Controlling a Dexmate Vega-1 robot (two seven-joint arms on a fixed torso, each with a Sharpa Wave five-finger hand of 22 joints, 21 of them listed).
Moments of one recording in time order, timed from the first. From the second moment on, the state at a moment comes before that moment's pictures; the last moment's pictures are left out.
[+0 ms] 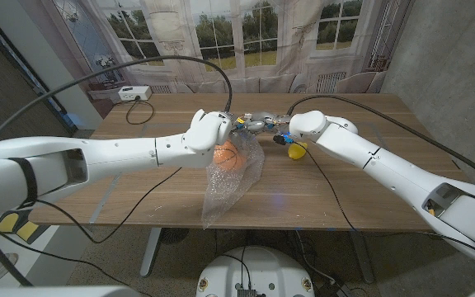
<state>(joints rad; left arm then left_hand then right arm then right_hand) 0.04 0.70 1.50 -1.91 0.77 0.89 -0.67 0.93 -0.26 0.26 0.01 0.19 0.99 0.06 0.41 0.32 0.95 -0.02 0.53 0.59 1.19 -0.12 0.44 0.58 0.90 -0.13 1.09 0.19 -0.45 -0.59 -0.83 -1.68 0.21 -0.36 0.30 0.79 0.17 0.46 0.02 0.20 0.74 0.10 0.19 0.21 0.65 0.11 0.27 0.26 0.62 0.00 0.39 0.48 0.48 0.07 0.74 0.20</state>
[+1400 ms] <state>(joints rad) 0.41 0.58 1.06 -1.84 1.27 0.54 -0.86 0.92 -0.25 0.26 0.01 0.19 0.95 0.03 0.37 0.35 0.93 -0.06 0.50 0.61 1.18 -0.15 0.39 0.58 0.73 -0.07 1.13 0.19 -0.56 -0.64 -0.63 -1.57 0.25 0.07 0.23 0.34 -0.01 0.15 0.07 0.19 0.06 -0.05 0.18 0.19 -0.07 0.09 0.18 0.21 -0.17 0.10 0.18 0.35 -0.17 0.20 0.33 0.18</state>
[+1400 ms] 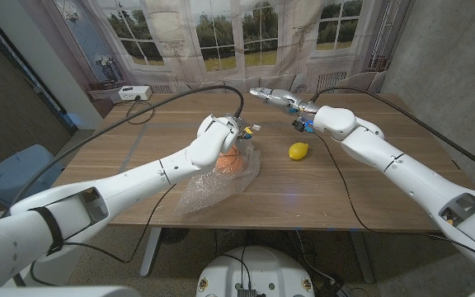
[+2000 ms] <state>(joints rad) 0.44 0.53 0.98 -1.83 1.43 0.50 -0.89 0.89 0.00 0.27 -0.07 0.18 0.36 -0.08 0.18 0.26 0.34 -0.02 0.18 0.50 0.34 0.01 0.17 0.34 0.16 0.21 0.83 0.17 -0.56 -0.63 -0.60 -1.50 0.25 0.14 0.23 0.33 -0.01 0.14 0.07 0.19 0.06 -0.05 0.18 0.19 -0.07 0.09 0.19 0.21 -0.17 0.10 0.19 0.34 -0.17 0.20 0.33 0.18</state>
